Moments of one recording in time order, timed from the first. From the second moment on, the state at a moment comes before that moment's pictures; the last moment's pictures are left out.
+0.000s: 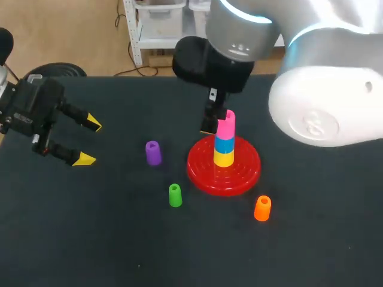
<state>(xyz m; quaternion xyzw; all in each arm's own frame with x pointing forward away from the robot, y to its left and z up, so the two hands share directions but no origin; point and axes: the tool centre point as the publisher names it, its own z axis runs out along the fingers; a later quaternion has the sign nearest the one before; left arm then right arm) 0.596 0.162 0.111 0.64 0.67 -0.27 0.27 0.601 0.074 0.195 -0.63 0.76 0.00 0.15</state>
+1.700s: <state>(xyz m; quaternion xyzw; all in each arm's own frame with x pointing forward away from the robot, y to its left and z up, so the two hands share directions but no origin) 0.596 0.162 0.111 0.64 0.67 -0.27 0.27 0.632 0.187 0.130 -0.77 0.64 0.02 0.09</state>
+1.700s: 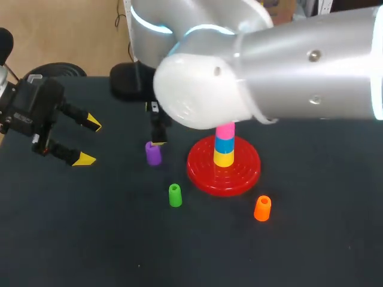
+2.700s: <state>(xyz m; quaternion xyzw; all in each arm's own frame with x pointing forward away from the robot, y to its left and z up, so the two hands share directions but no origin) 0.596 0.162 0.111 0.64 0.67 -0.27 0.27 0.637 0.198 0.076 -0.79 0.61 -0.01 0.08</state>
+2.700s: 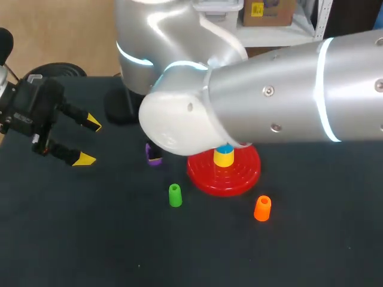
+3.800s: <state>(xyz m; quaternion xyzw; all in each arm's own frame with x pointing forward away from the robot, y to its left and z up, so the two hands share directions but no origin) 0.596 0.162 0.111 0.64 0.67 -0.27 0.27 0.660 0.199 0.049 -0.80 0.59 0.03 0.06</state>
